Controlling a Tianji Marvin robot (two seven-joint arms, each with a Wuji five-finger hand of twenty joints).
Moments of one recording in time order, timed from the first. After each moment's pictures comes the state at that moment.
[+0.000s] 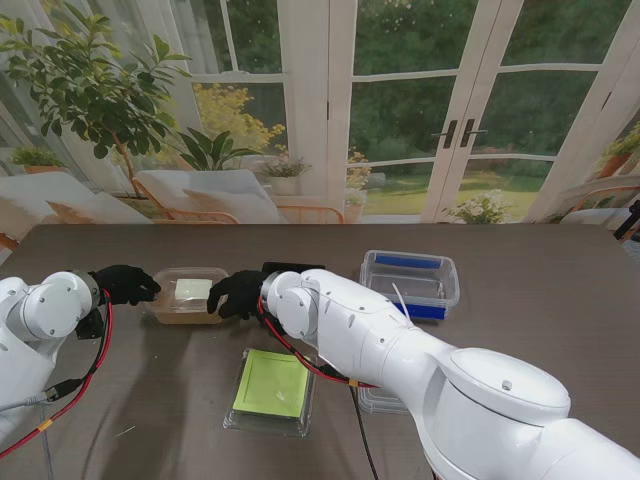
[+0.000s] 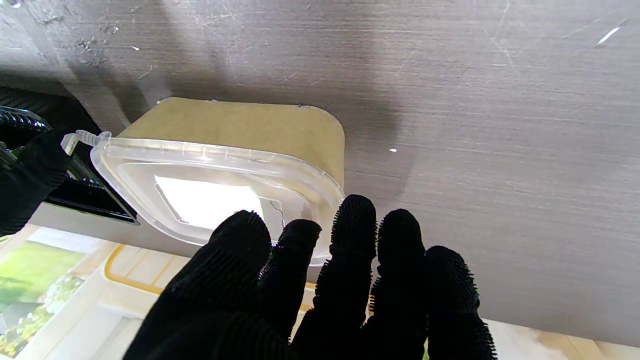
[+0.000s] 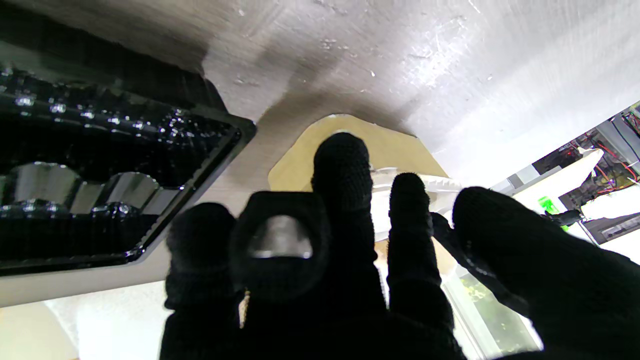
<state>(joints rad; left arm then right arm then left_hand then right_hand) 1.26 -0.98 -1.45 -1.28 0.79 -0.07 -0.57 -0.62 -1.70 0.24 -0.50 -0.26 -0.18 0.05 0.98 -0.13 0.28 -0.08 0.70 0.20 0.09 0.10 0.78 0.31 0.62 1.02 0.46 0.38 0.95 0.94 0.11 0.26 1.28 1.01 0.18 -0.47 1.29 -0.07 0.57 -0.17 0.59 0.21 1.18 0.00 0.91 0.73 1.28 0.02 1.42 0.80 0.60 0.26 1.68 0.65</state>
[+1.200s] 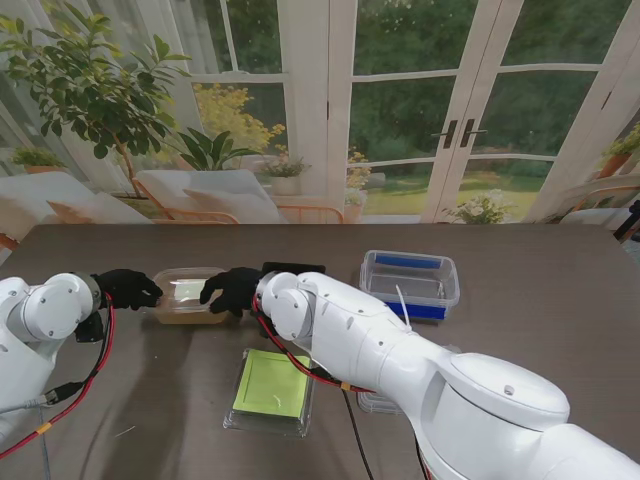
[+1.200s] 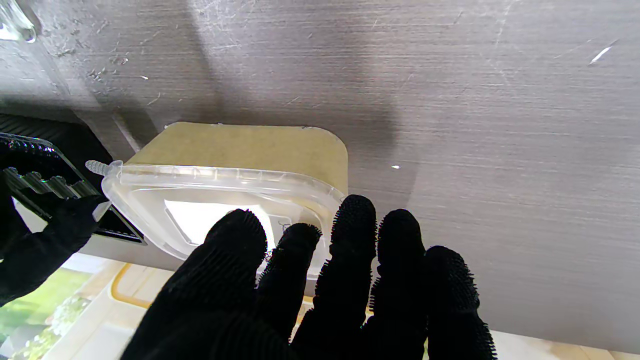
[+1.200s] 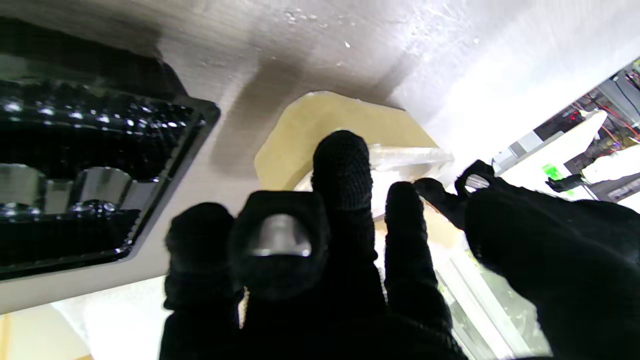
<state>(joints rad) 1.27 -0.97 -1.44 -1.29 0.79 -0.09 -0.60 -0.64 -1.71 0.26 -0.53 -0.22 -0.12 0.01 0.97 -0.13 0.26 -0.08 0.68 0.20 0.07 0.09 0.78 0.31 0.62 1.02 0.46 0.38 0.95 0.94 0.11 0.26 1.28 1.01 0.15 -0.46 1.27 -0.07 0.52 -0.12 0.54 0.19 1.21 0.00 0.89 0.73 1.28 0.02 1.42 0.80 0.60 0.26 1.68 0.65</state>
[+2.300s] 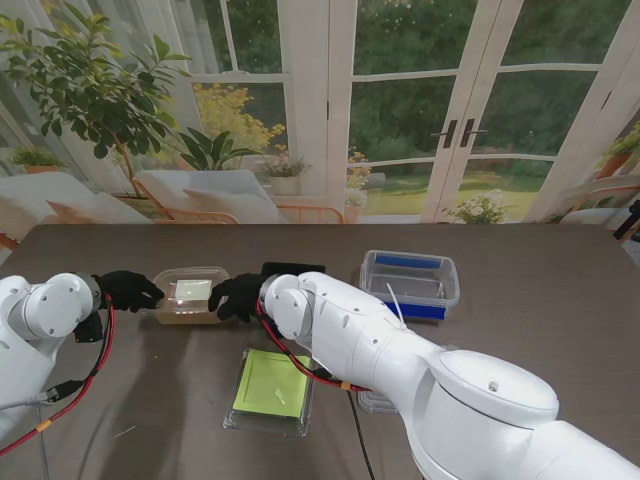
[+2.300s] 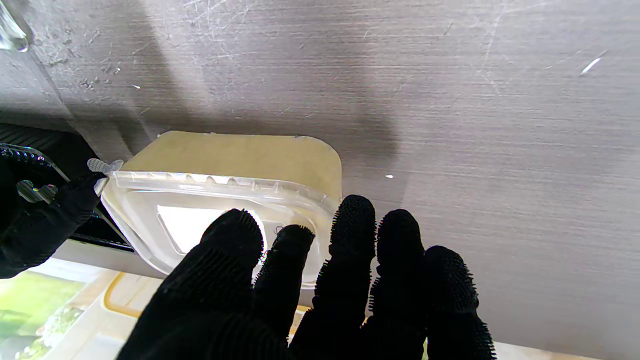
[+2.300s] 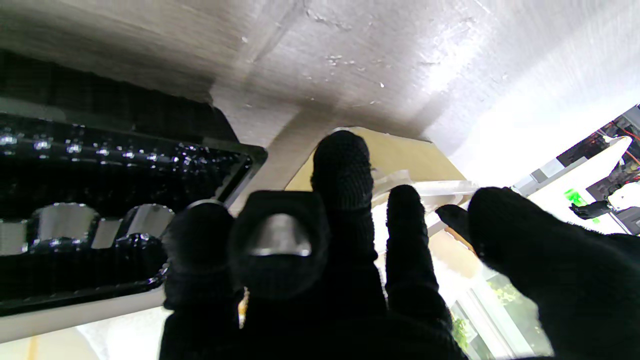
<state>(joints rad) 1.25 -0.96 -1.42 -1.26 0.79 -0.09 -0.62 -0.63 -1.74 0.25 -0.44 -0.23 -0.13 0.07 0.95 -0.13 0.26 -0.08 0.67 0.17 0.06 0.08 0.78 0.31 0.62 1.02 0.46 0.38 0.95 0.94 0.11 0.26 1.28 1.01 0.14 -0.46 1.25 -0.07 0.48 -0.13 0.58 0.20 1.20 0.00 0.89 0.73 1.28 0.02 1.42 0.80 0.60 0.26 1.68 0.65</state>
